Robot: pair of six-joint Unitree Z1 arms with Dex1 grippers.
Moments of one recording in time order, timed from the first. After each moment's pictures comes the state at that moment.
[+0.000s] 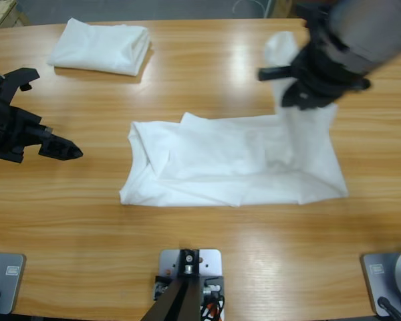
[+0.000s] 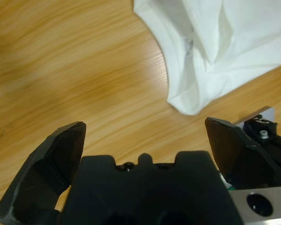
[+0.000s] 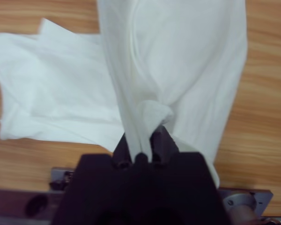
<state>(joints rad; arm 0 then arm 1) -0.64 1.49 -1.07 0.84 -0.12 -0.32 0.88 1.82 -1.68 1.22 -0.15 0.72</state>
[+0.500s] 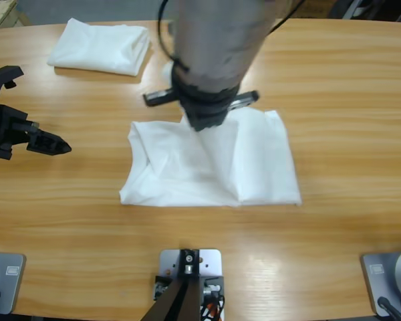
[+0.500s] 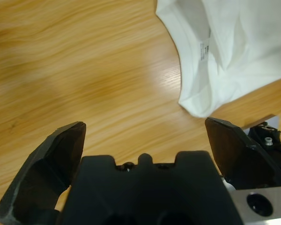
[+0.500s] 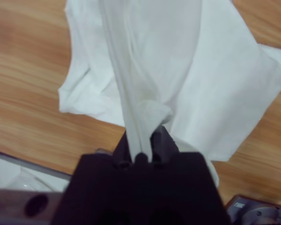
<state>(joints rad) -0.58 1.46 -1.04 0.84 -0.10 -0.32 1.08 2.10 -2.11 1.38 -0.07 0.72</state>
